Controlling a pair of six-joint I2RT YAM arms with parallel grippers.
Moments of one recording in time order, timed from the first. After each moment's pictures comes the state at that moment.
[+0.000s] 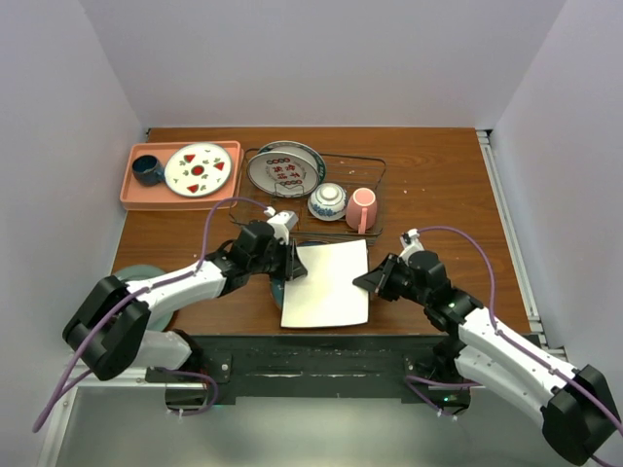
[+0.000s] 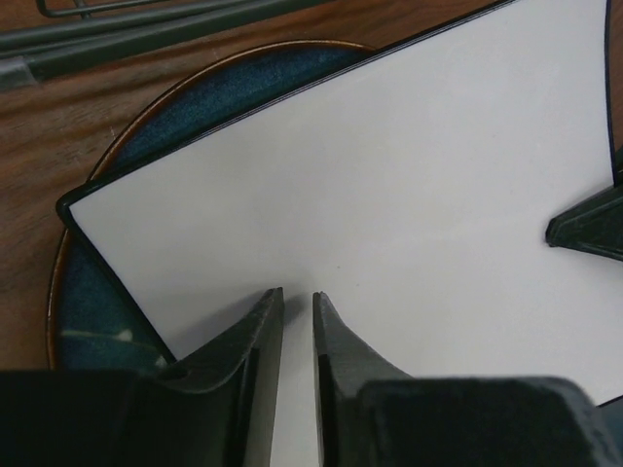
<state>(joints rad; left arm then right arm) -0.68 1.33 0.61 0.05 0.24 -0.52 0.59 0.77 0.31 -0.07 -0.18 0.97</state>
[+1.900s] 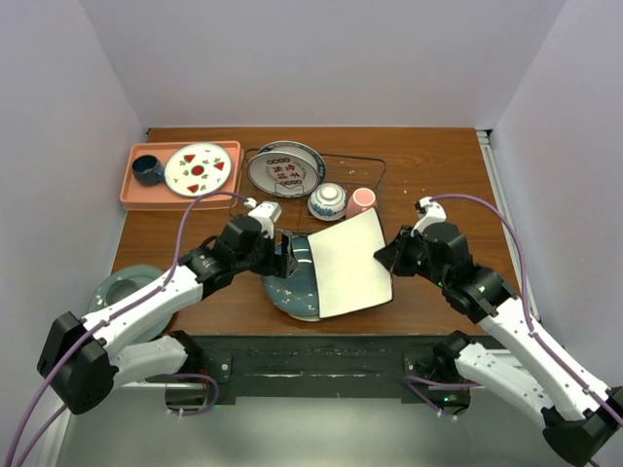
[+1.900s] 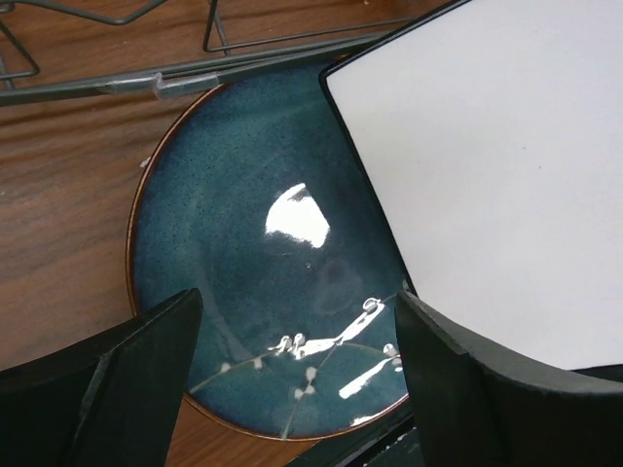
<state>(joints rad) -0.68 1.11 0.72 -0.30 0.04 -0.47 0.60 0.74 0.77 -0.56 0.04 0.65</state>
